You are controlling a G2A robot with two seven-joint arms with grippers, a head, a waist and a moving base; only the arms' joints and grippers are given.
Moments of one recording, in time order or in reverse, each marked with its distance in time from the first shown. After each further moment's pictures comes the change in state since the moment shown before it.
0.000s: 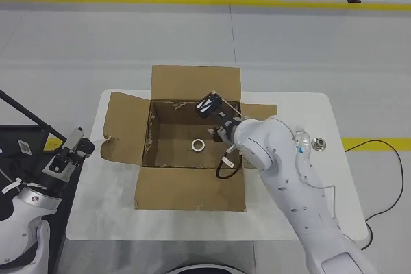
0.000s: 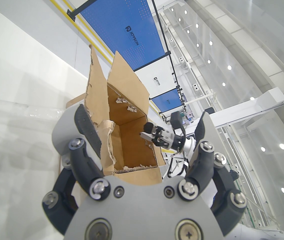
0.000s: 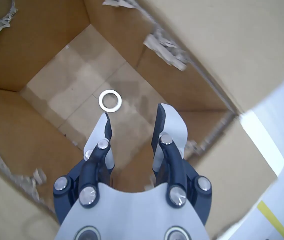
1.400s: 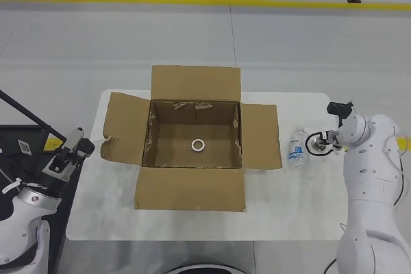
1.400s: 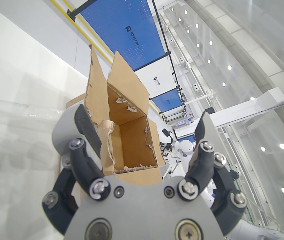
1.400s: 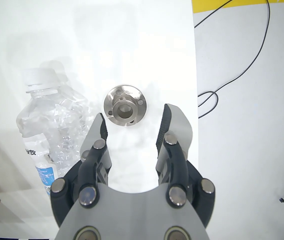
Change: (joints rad) left arm 0.000 0.000 0.000 0.000 0.000 0.000 0.000; right arm 0.183 0.134 0.595 0.738 -0.215 0.173 0.038
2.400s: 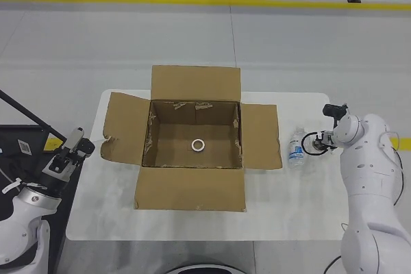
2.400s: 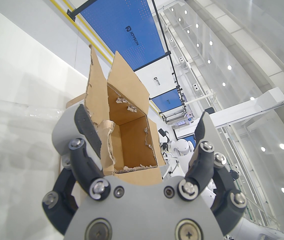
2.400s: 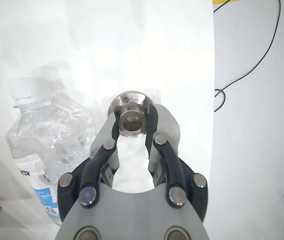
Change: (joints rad) left arm 0.000 0.000 0.000 0.000 0.000 0.000 0.000; right arm 0.059 0.018 -0.068 0.154 0.059 0.037 -0.080
